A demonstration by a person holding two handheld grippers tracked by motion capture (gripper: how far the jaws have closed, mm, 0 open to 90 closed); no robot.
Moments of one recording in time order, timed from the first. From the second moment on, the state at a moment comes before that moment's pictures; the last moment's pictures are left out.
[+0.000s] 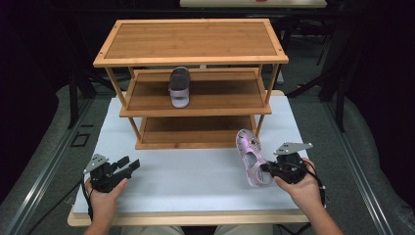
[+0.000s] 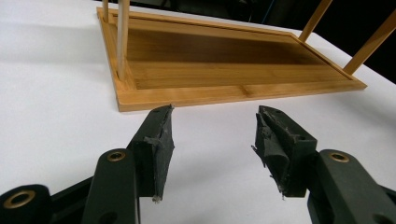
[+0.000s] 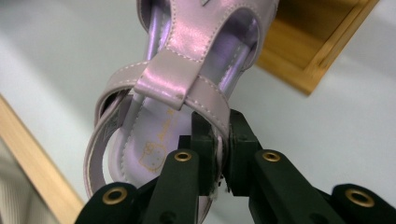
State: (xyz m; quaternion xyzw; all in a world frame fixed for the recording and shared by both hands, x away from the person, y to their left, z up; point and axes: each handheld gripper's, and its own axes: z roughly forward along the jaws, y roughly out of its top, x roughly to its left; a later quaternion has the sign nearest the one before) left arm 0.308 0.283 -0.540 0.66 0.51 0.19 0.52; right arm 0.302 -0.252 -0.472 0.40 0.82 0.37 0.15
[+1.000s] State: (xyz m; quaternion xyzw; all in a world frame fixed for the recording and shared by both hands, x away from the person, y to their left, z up) left arm 0.307 0.288 -0.541 0.65 0.52 0.19 0.52; right arm 0.320 -0.184 -0.408 0.37 0.69 0.56 0.25
